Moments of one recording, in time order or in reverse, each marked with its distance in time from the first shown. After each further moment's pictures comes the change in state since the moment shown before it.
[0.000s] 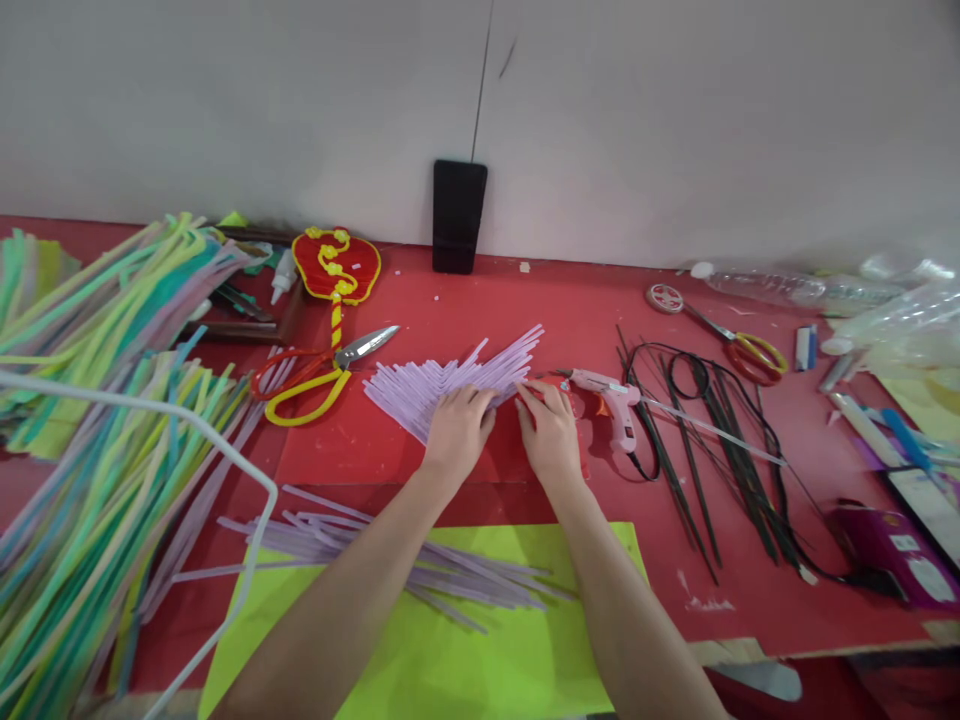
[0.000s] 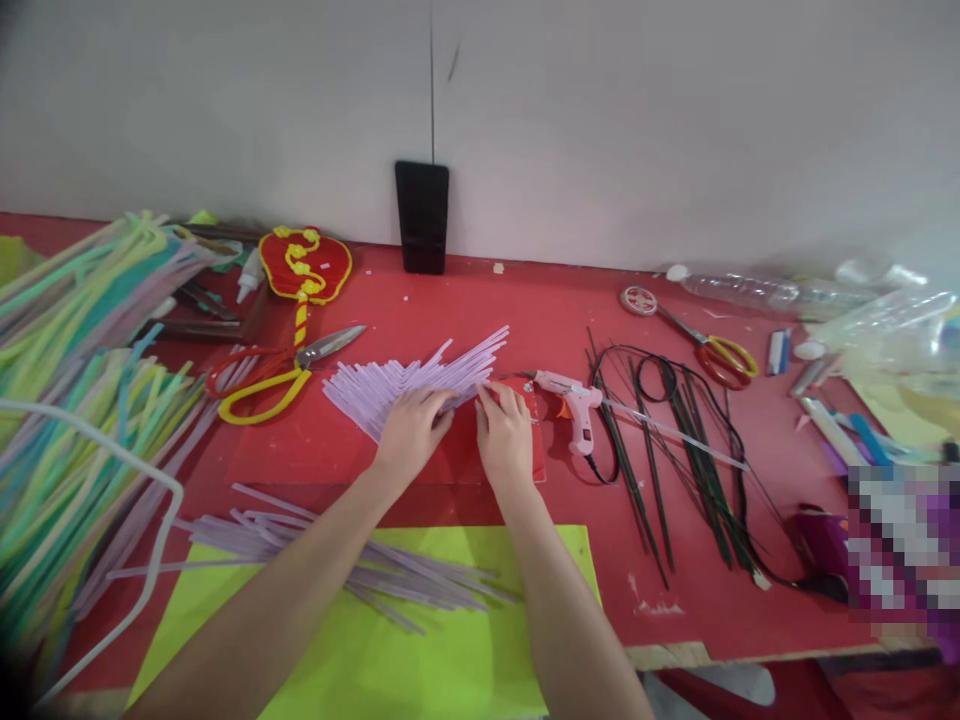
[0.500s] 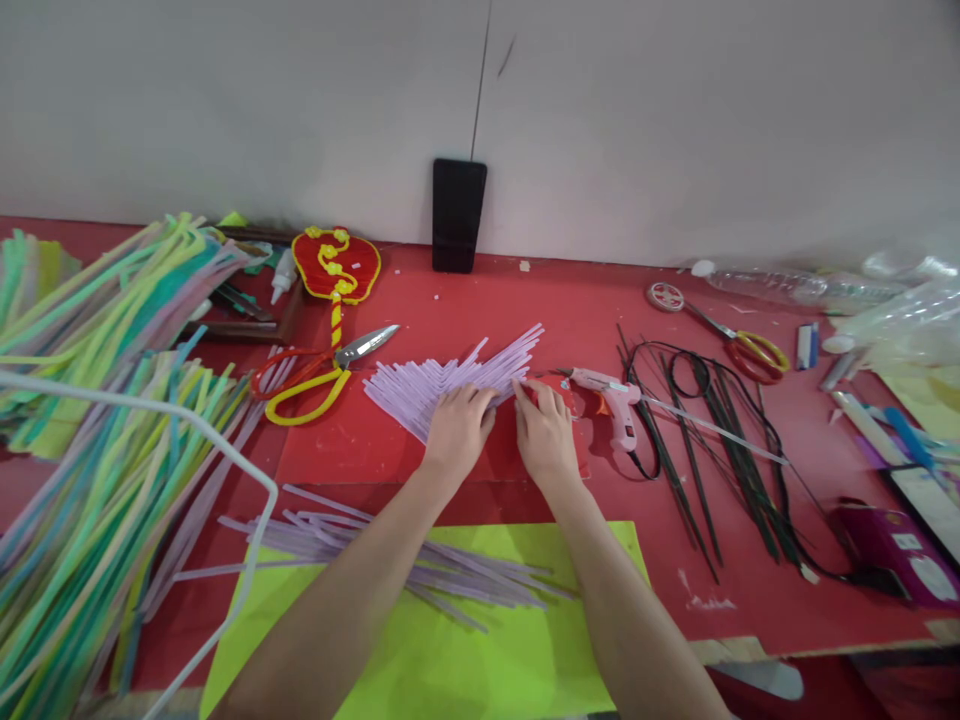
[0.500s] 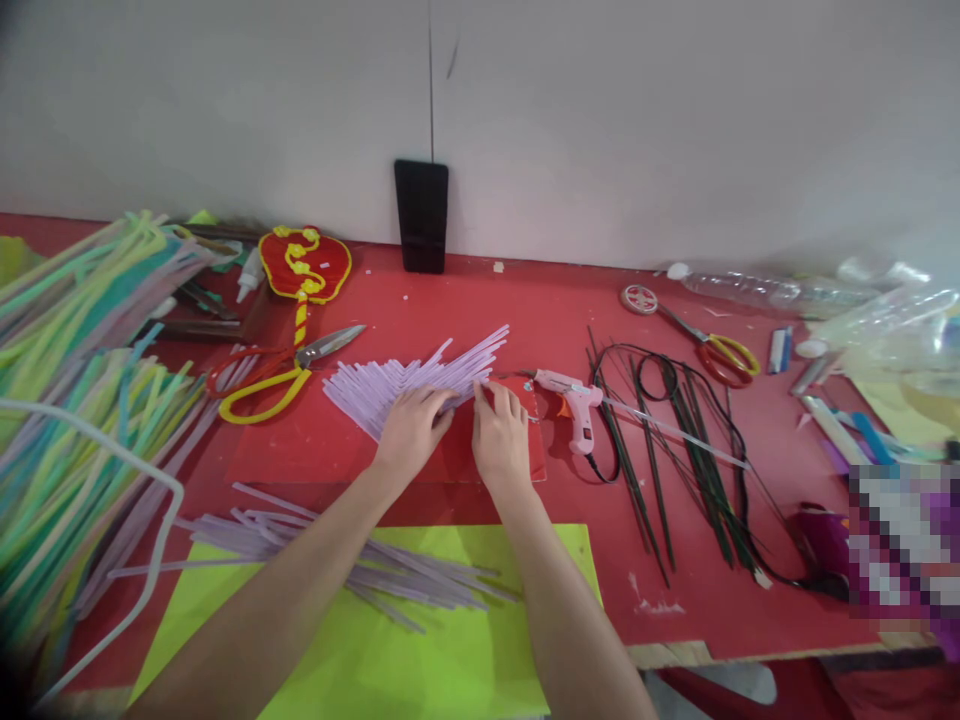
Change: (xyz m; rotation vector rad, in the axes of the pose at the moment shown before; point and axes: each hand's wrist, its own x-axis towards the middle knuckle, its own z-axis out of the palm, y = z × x) left_hand 0.001 0.000 0.001 0.016 -0.004 0.005; right_hand -0.004 -0.010 -0.001 -0.170 -0.123 0.018
